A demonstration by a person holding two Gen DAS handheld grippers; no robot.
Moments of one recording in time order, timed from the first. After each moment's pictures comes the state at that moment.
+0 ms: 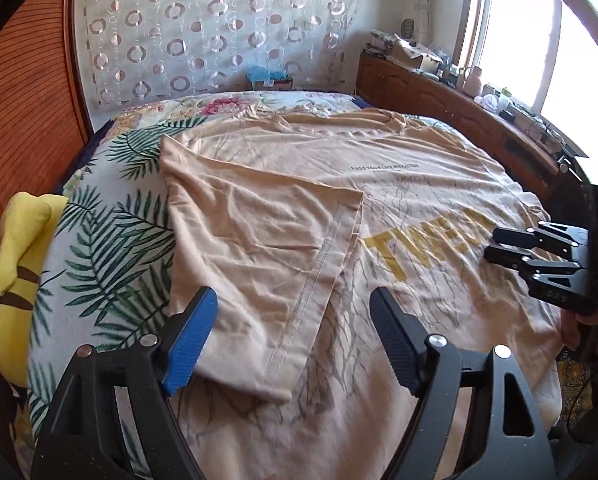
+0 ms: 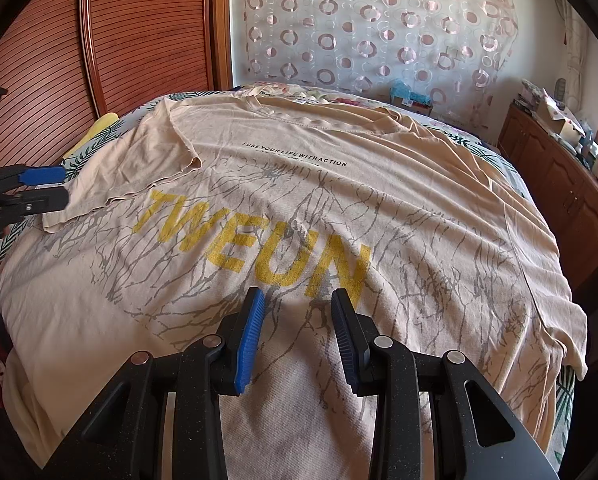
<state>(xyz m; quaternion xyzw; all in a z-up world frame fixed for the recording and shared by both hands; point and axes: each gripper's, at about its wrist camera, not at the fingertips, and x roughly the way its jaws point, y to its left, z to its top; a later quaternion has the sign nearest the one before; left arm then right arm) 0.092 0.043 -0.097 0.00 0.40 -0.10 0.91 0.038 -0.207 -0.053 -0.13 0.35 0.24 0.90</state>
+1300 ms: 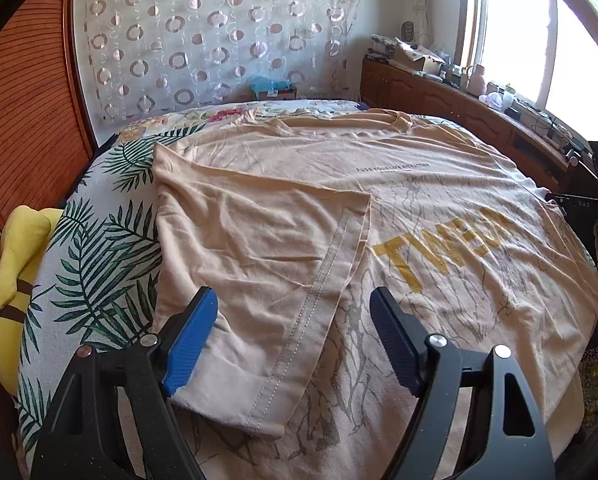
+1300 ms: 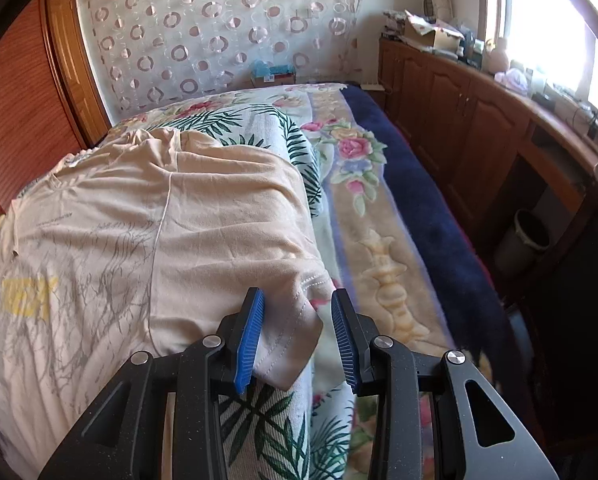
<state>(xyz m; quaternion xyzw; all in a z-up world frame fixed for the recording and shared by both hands) 0.094 0.029 -0.108 0.02 0.37 -0.08 0.92 0.120 -0.447 -0.047 0.02 0.40 0.07 0.92</state>
